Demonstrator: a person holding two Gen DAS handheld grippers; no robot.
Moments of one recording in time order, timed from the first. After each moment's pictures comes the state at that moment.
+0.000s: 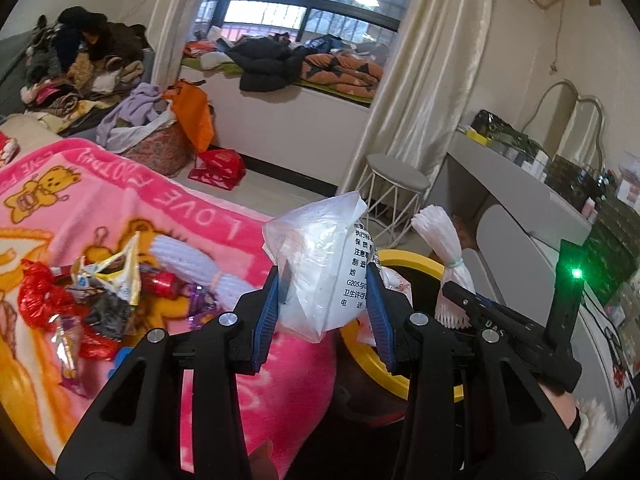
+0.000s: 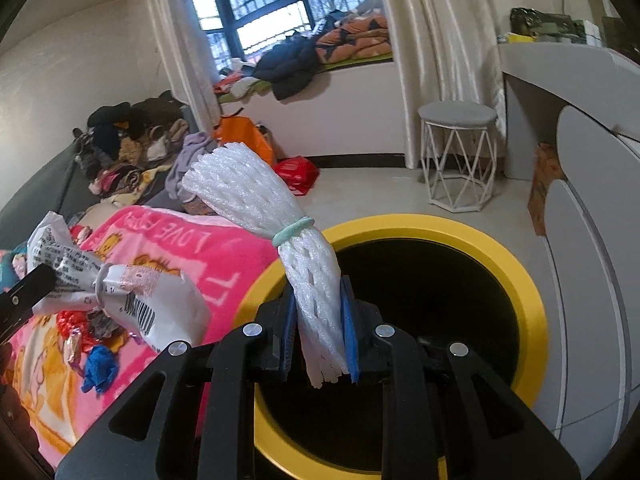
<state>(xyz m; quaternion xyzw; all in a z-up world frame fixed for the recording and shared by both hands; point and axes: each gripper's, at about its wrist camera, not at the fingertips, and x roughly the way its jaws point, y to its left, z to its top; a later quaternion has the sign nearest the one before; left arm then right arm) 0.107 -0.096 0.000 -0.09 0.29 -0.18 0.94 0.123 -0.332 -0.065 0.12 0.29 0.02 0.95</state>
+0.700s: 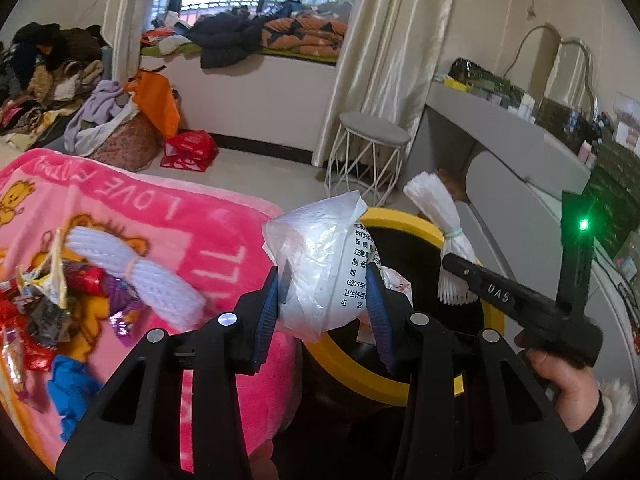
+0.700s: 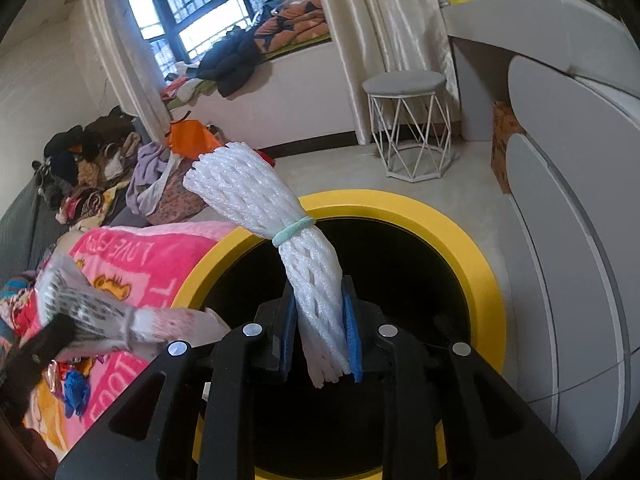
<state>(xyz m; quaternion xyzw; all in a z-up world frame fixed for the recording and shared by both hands) 0.134 -0.174 -0.036 -0.03 0.33 -0.22 0.92 0.130 -0.385 -0.092 0.18 0.32 -0.05 0.93</state>
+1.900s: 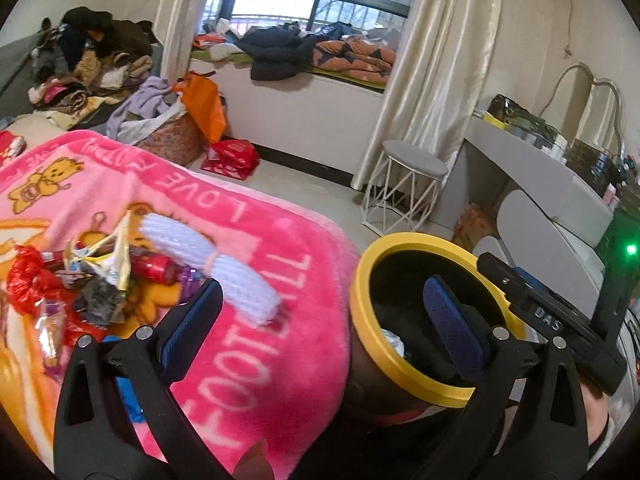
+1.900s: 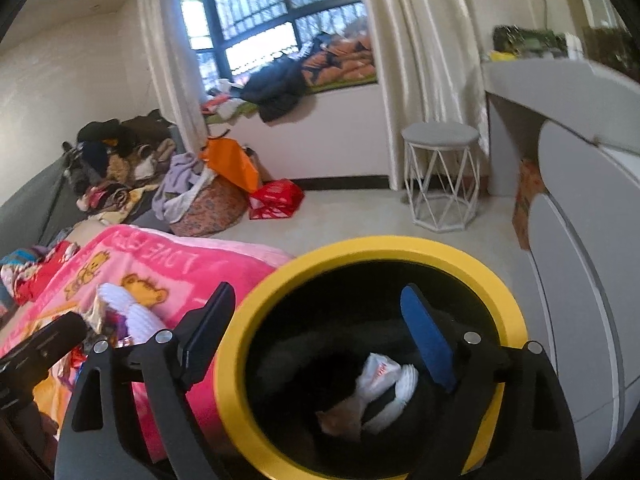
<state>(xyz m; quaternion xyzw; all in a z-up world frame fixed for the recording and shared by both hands) 0.117 -0.110 -0.027 -0.08 0.30 -0.14 0.94 0.112 -0.331 -0.057 0.11 0.25 0.00 0.96</state>
